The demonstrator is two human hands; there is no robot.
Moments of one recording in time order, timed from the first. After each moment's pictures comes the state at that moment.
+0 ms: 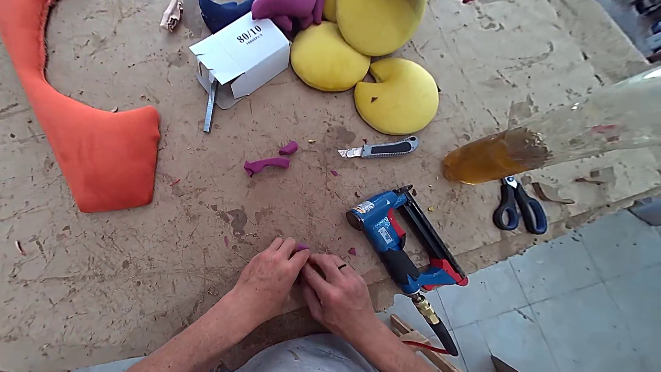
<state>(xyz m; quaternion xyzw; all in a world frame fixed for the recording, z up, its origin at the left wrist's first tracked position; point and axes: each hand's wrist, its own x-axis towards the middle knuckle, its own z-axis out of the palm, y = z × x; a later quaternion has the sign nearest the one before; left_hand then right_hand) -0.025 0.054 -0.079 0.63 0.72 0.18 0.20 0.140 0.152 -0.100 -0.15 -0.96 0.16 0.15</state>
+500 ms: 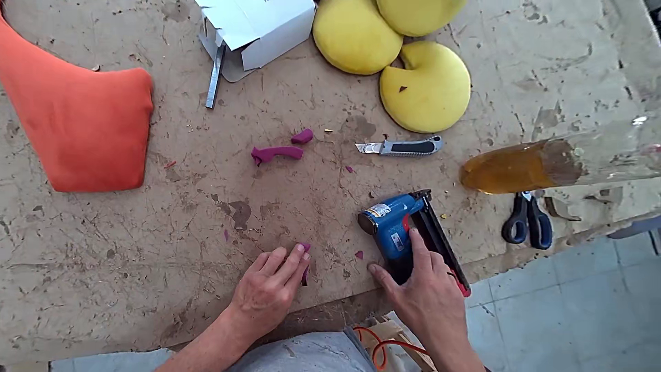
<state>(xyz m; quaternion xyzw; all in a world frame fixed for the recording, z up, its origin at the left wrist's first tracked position) 0.001 0.023 -0.116 0.61 0.76 0.22 0.00 0.200 0.237 -0.070 -0.44 -0.90 0.08 -0.01</state>
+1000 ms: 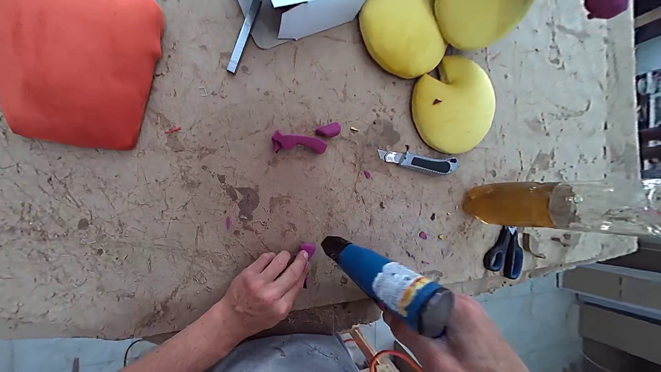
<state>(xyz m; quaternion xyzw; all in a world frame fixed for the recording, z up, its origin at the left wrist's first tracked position) 0.006 0.018 -0.125 0.60 0.74 0.31 -0.03 0.150 0.243 0.033 -0.24 -0.91 0.29 -0.16</state>
